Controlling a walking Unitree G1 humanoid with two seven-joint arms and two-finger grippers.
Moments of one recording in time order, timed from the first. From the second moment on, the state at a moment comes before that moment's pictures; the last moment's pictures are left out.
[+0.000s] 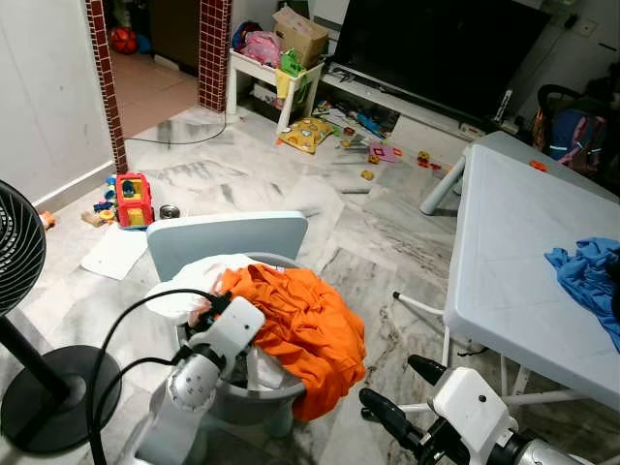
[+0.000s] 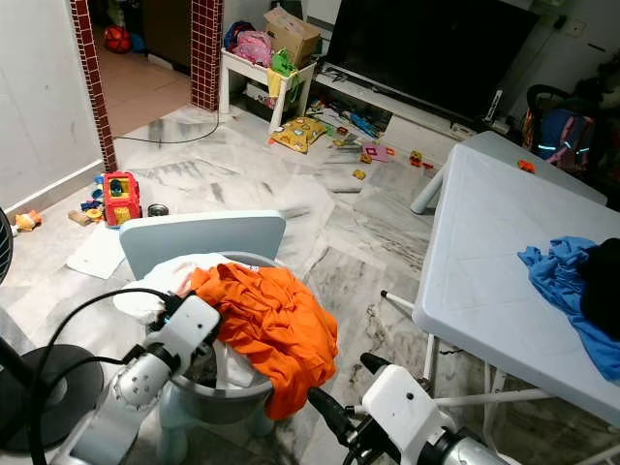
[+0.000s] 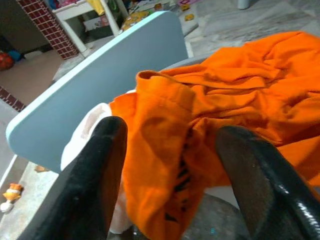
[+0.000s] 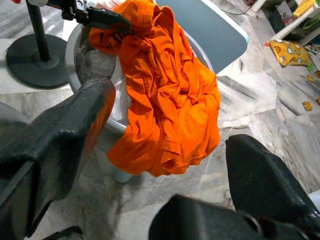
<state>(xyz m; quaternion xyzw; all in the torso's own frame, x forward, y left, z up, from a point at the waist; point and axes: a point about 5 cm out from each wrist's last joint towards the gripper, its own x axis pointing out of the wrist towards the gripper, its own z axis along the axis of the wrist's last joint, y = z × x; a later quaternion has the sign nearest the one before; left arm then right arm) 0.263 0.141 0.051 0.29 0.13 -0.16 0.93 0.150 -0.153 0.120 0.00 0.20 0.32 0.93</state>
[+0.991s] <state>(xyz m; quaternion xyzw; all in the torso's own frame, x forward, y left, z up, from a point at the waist) 0.288 0.136 0.042 0.30 0.16 -0.15 0.93 0.148 -0.155 0.118 -0.01 0.21 0.32 0.92</state>
